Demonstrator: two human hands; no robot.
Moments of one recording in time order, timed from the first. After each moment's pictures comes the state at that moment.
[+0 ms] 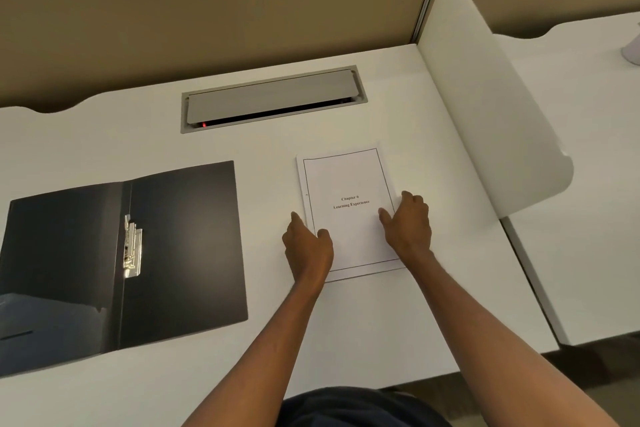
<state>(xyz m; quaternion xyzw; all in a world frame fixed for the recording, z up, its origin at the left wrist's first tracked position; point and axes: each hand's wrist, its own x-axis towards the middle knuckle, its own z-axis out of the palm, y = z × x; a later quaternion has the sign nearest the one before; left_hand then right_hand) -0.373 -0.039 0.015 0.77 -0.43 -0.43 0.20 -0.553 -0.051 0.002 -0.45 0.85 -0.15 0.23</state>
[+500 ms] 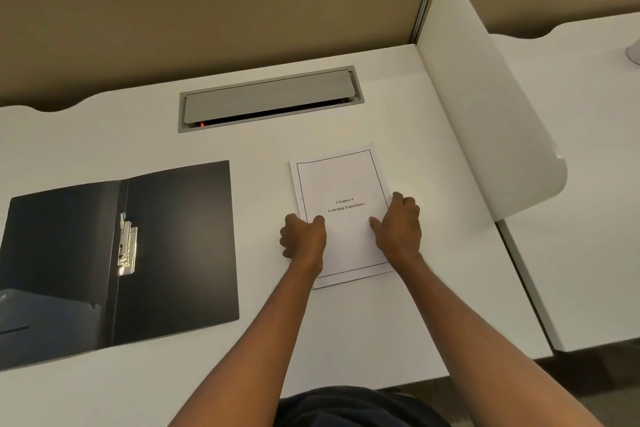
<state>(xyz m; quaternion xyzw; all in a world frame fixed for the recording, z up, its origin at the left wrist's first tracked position) -0.393 -0.065 0.024 0.80 -0.28 -0.48 0.22 -0.551 -0.052 0.000 -0.47 0.84 -0.13 0.23</state>
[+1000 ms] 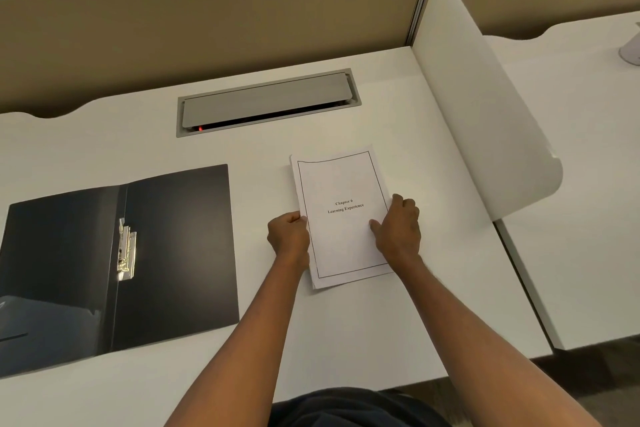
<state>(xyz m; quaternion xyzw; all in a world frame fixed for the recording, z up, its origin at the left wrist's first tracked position) -0.368 -0.076 0.007 0.76 -0.23 -0.50 0.35 -0.551 -0.049 0.004 -0.46 0.85 -0.13 0.23</state>
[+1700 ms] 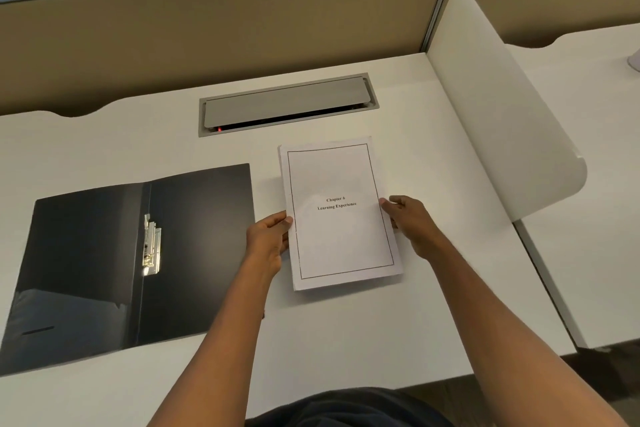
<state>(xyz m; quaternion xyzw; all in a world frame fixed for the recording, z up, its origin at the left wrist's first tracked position) -0.267 -0.082 0.003 0.66 -0.15 -0.63 0.39 -0.551 -0.062 0.011 -0.32 0.71 -0.33 0.53</state>
